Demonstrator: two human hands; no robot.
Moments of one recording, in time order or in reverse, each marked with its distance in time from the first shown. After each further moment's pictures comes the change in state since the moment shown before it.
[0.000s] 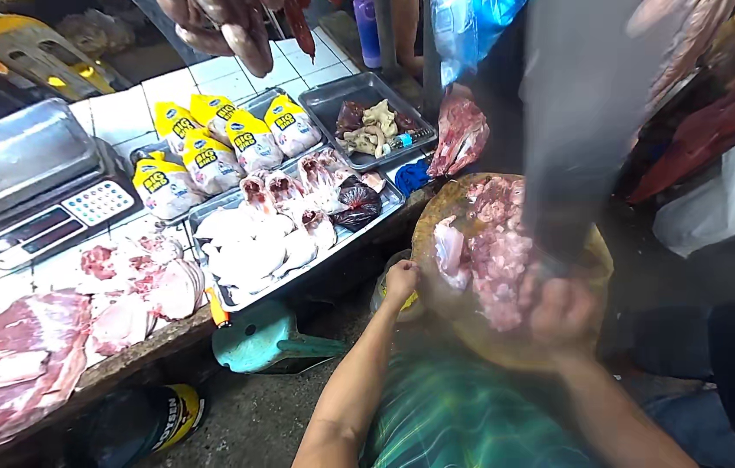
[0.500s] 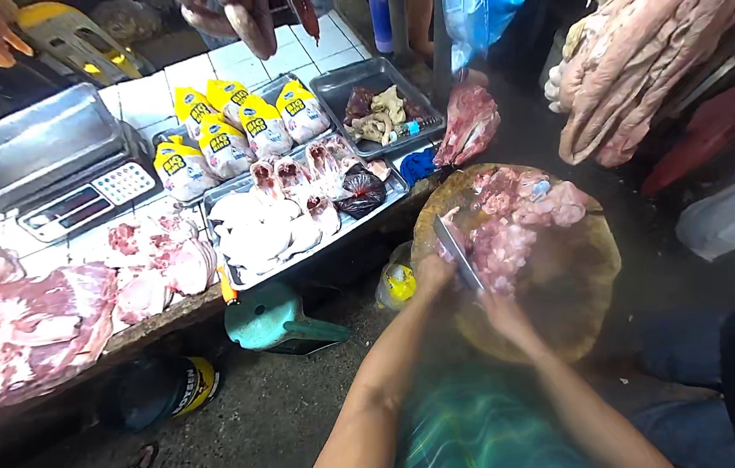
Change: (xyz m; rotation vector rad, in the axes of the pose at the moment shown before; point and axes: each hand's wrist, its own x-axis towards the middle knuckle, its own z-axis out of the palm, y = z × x) left_hand -0.013 0.036 0.071 0.430 0.018 -0.020; right_hand -0.055 0.103 0.015 -0.454 -0.888 0.986
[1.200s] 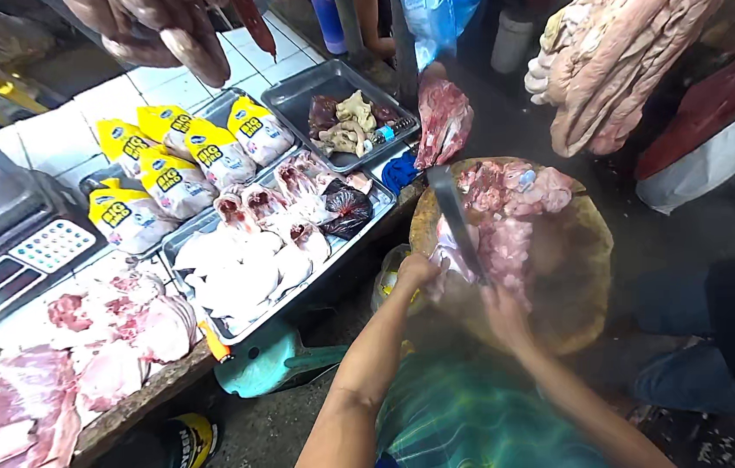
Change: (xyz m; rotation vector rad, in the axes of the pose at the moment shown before) left_hand 0.067 -0.023 -0.057 0.271 -0.286 0.071; right_hand -0.010 -0.044 0.042 0.059 0.521 -0.241
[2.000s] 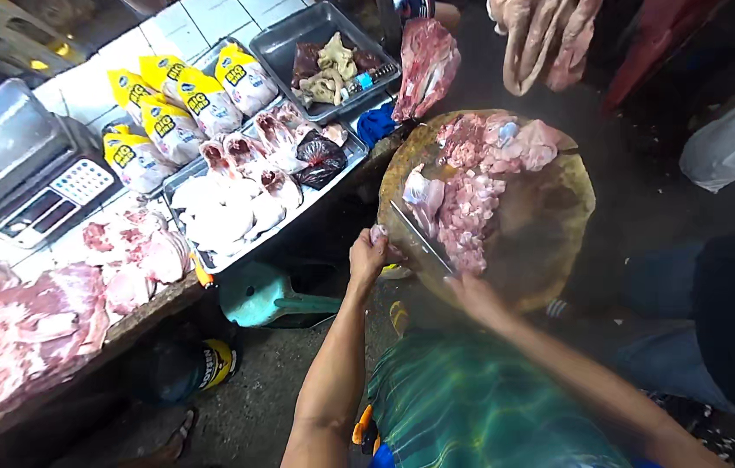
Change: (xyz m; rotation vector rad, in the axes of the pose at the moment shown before) left_hand -0.114 -0.005 0.070 -0.405 0.507 0.012; right_hand -0.030 0.086 -0.053 -0.097 -0.592 0.075
